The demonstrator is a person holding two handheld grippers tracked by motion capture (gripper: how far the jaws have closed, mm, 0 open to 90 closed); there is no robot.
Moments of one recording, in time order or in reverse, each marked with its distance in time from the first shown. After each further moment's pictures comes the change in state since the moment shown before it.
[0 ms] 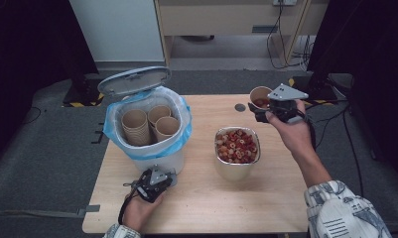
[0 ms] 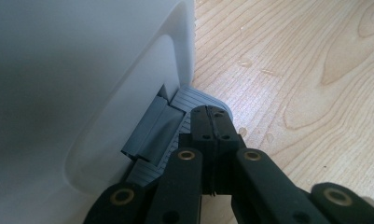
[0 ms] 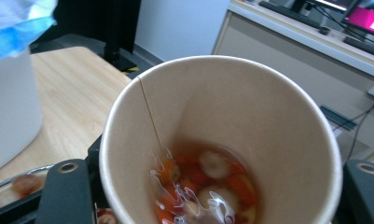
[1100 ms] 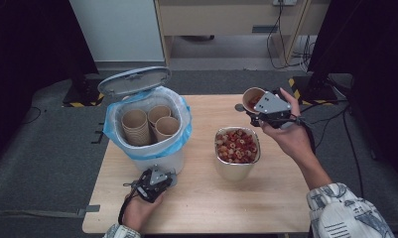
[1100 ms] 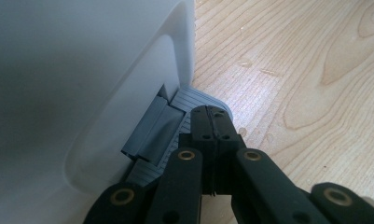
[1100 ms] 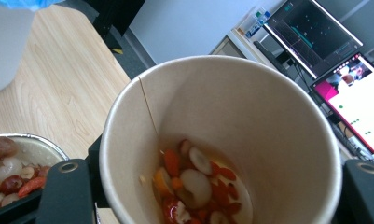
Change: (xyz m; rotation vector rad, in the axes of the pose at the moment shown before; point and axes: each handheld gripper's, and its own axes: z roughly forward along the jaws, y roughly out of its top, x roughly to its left) left arm 0.000 0.000 0.000 0.000 0.000 0.000; right arm 0.026 0.015 -0.007 -0.022 -0.065 -0.398
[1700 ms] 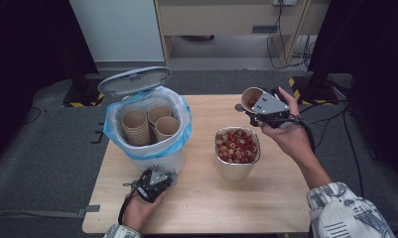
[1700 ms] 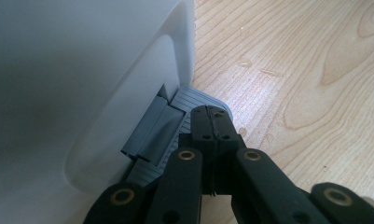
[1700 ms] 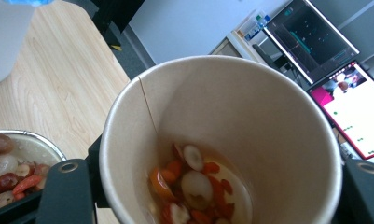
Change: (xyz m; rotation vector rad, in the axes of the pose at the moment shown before) left arm 0.000 0.000 0.000 -0.005 -0.001 -0.005; right arm 0.001 0.006 0.000 0.003 -0.007 -0.047
